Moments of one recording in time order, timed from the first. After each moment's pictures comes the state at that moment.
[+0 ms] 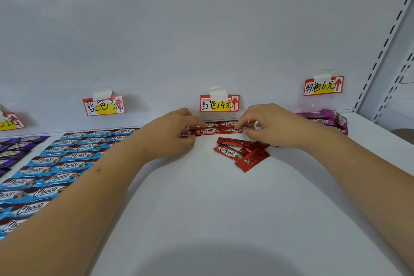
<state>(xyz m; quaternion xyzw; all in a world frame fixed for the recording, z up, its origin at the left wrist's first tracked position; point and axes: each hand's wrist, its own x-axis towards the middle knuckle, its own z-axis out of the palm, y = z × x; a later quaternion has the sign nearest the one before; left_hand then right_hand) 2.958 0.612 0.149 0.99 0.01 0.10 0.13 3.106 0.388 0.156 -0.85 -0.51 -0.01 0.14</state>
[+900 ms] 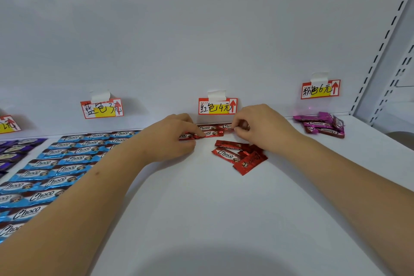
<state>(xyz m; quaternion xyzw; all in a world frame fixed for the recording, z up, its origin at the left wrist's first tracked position) 2.961 0.614 0.147 0.99 0.01 0.07 0.13 3.100 0.407 0.146 -0.86 -0.47 -0.12 0.17</state>
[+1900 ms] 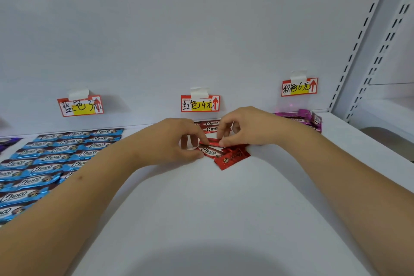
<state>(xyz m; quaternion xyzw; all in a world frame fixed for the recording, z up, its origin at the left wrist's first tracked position) 2.959 0.570 0.158 0.98 -0.06 0.06 0.20 3.098 0.386 0.164 -0.84 -0.48 0.11 0.21</state>
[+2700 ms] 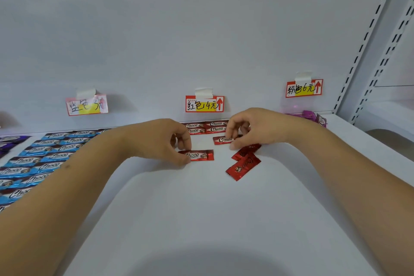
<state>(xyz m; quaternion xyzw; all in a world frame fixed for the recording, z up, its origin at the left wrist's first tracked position) 2.947 0.588 0.170 0.97 0.03 -0.04 0.23 3.107 0.376 0.165 -0.83 -0.47 0.17 0.25</state>
